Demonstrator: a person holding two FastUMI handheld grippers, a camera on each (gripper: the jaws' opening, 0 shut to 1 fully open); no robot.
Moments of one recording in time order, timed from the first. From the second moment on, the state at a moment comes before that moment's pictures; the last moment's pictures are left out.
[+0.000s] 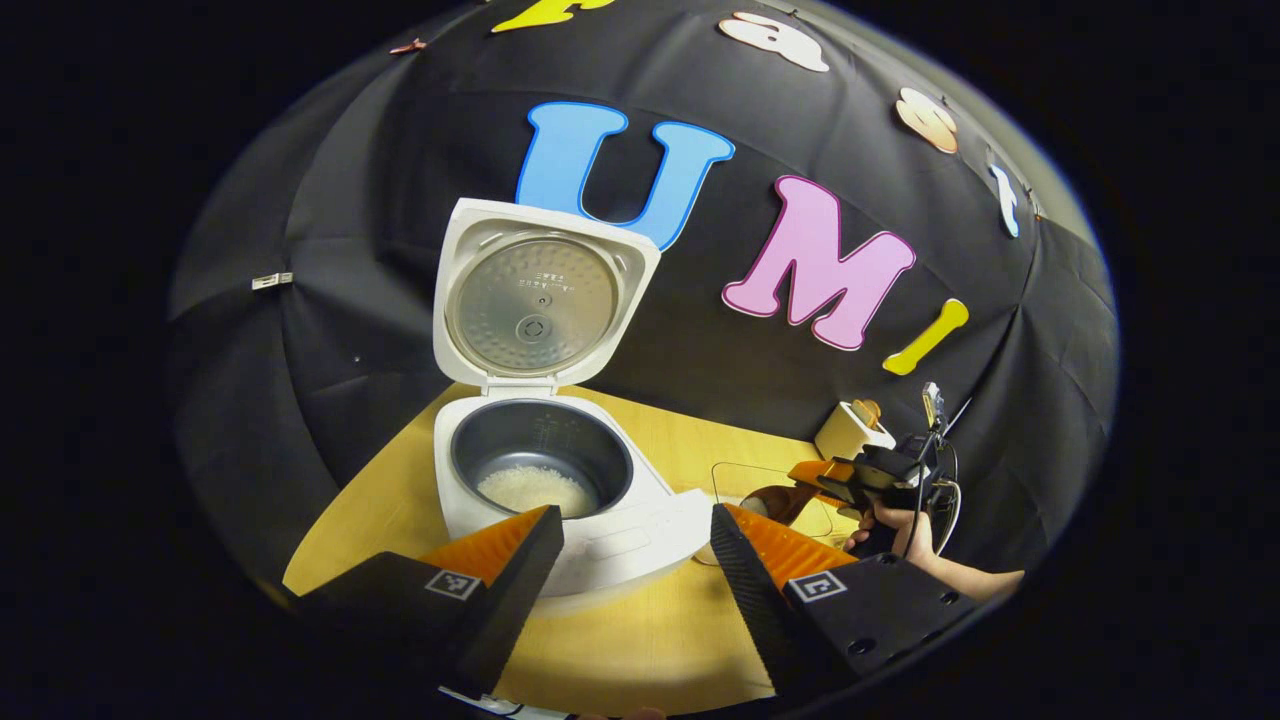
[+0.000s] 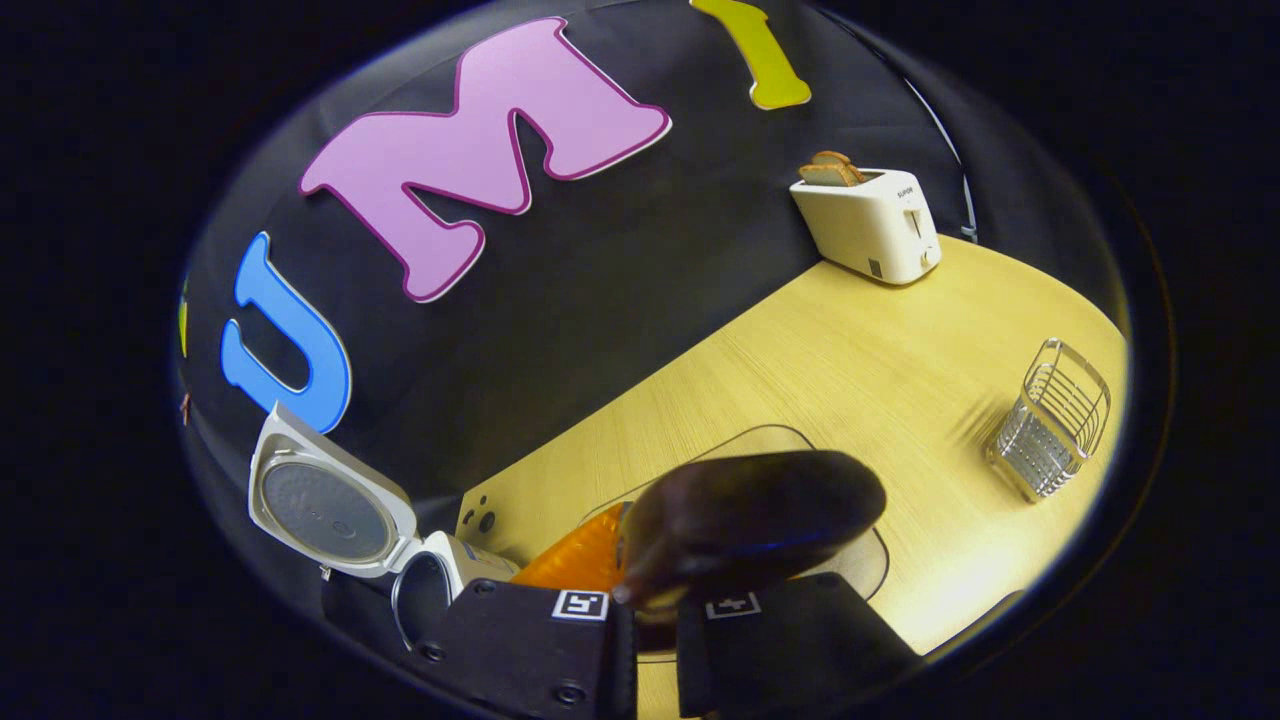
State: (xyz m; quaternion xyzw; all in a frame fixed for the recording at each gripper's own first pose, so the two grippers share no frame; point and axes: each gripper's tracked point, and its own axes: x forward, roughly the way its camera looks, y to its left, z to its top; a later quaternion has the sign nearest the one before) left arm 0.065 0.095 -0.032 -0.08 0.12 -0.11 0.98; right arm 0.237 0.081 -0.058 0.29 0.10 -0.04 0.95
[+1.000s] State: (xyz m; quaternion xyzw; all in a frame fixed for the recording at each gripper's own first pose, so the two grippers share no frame) left arm 0.047 0.124 -0.014 -0.12 0.08 -0.09 0.98; right arm 0.227 0.168 0.086 0.28 0.05 0.06 0.96
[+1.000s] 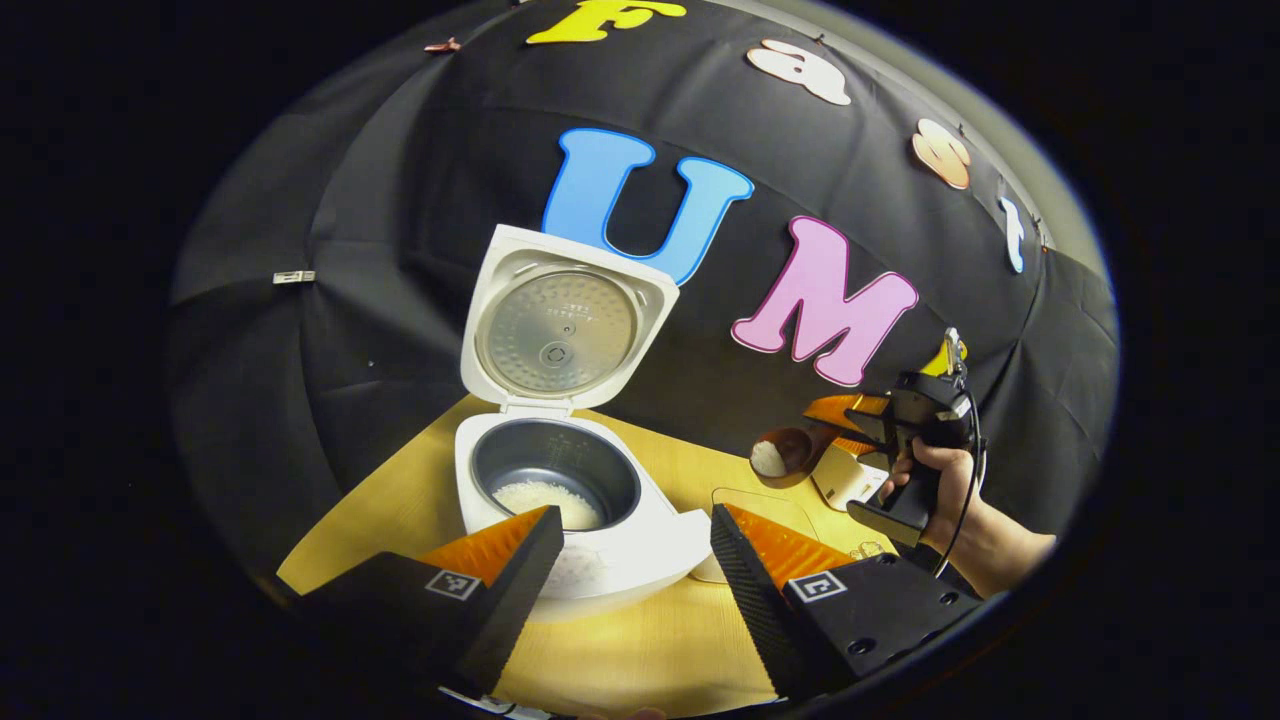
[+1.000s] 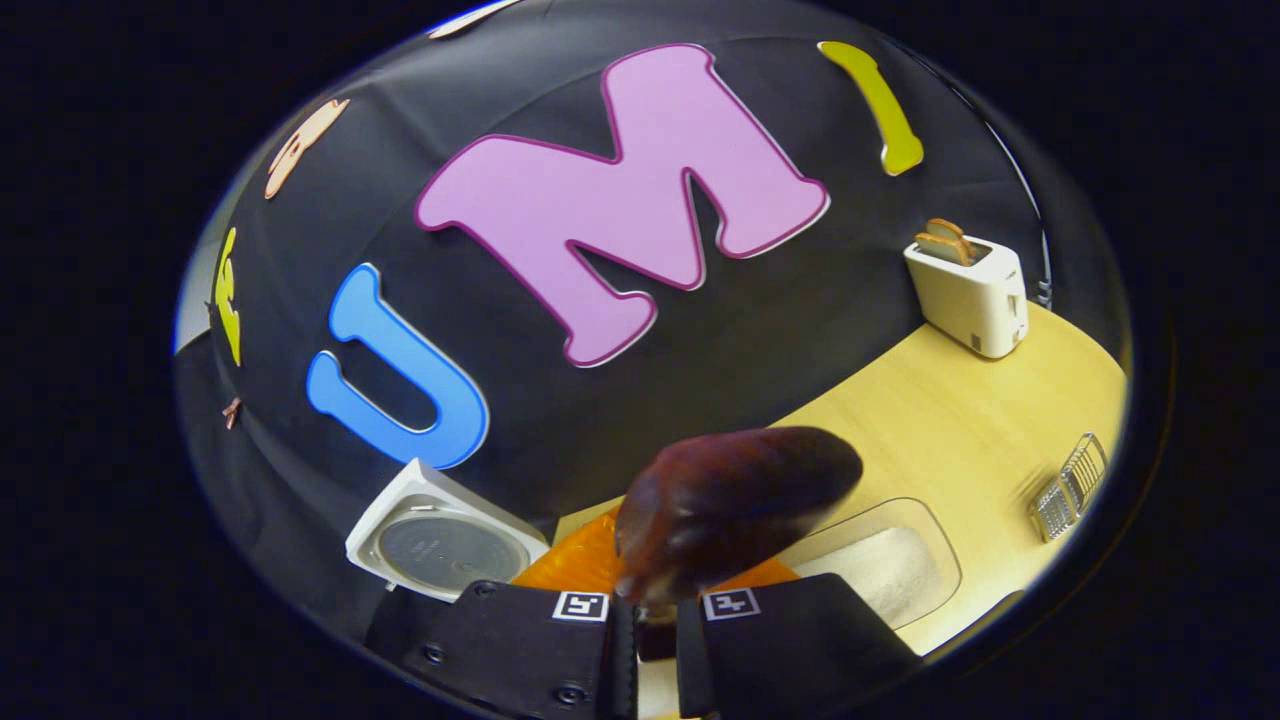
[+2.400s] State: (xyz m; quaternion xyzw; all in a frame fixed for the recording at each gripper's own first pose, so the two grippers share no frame) left arm 0.029 0.230 -0.029 -0.17 0.08 0.01 0.98; right arm 0.258 0.410 0.042 0.03 0.05 0.21 0.98
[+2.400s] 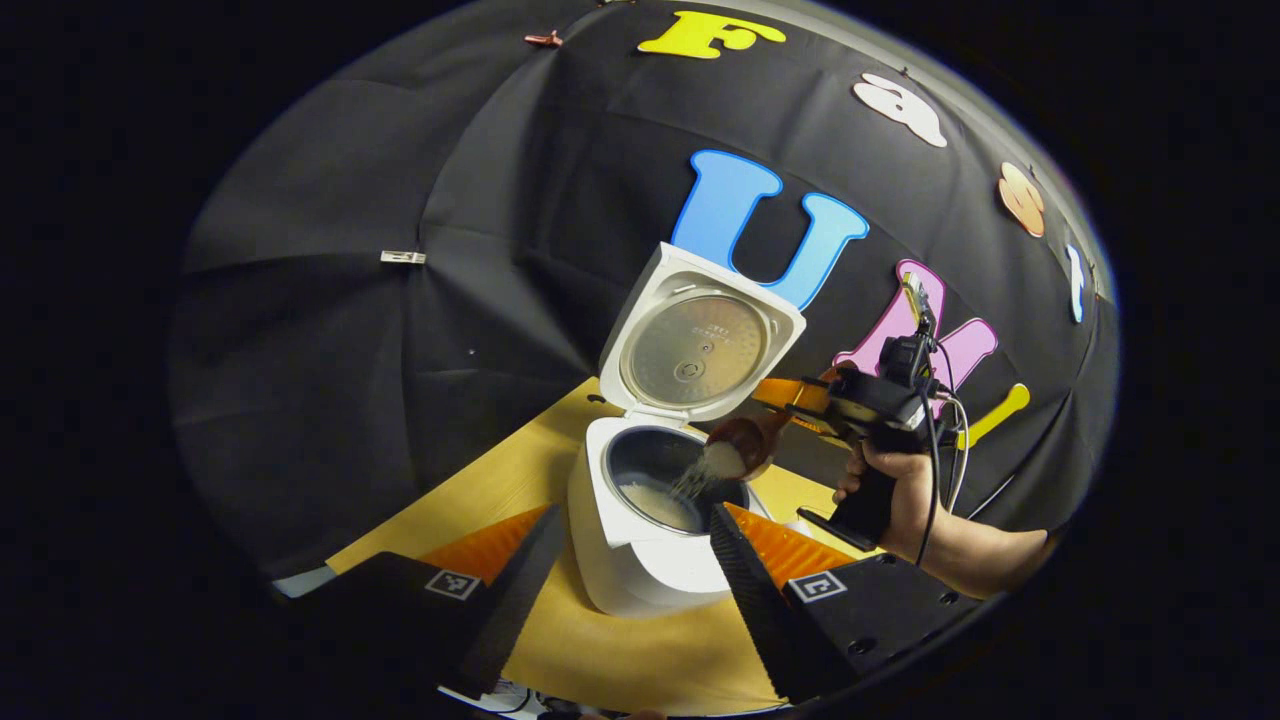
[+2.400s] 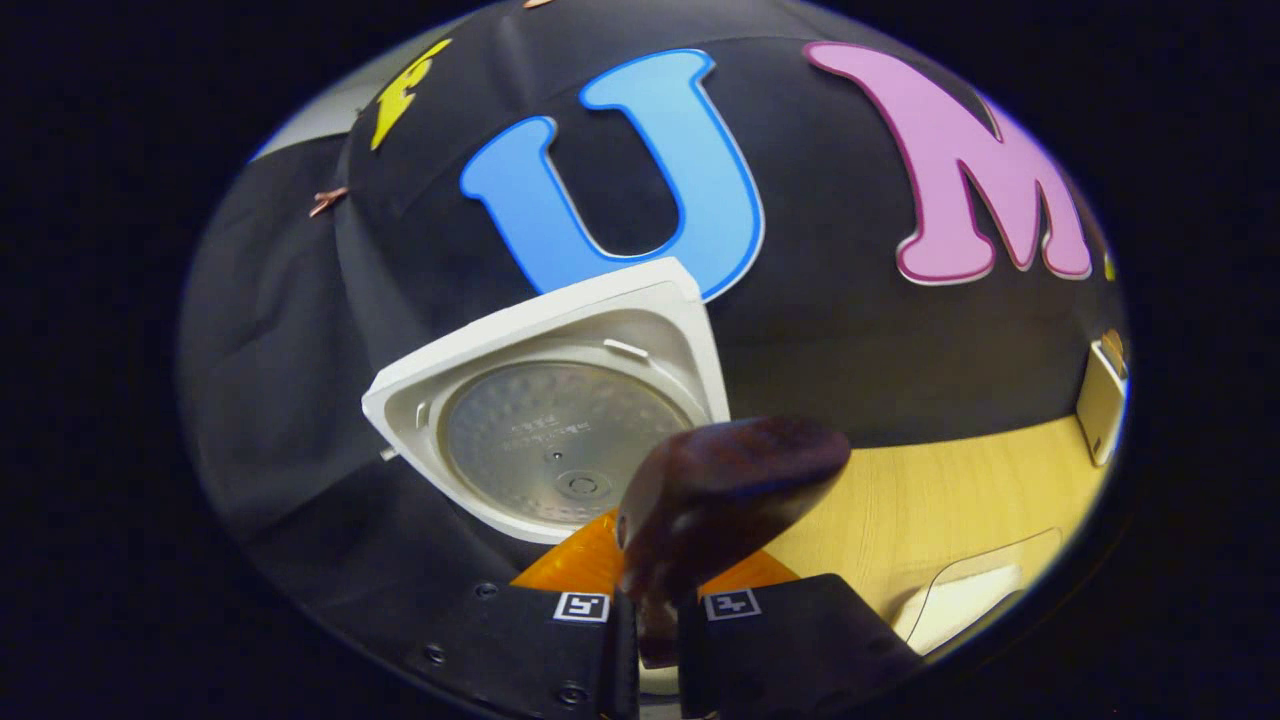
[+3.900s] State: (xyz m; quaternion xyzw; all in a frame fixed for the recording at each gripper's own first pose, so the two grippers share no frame) left arm 0.027 0.223 -0.017 -0.15 0.05 0.01 0.99; right arm 0.212 0.426 0.078 -0.01 0.03 0.27 0.96
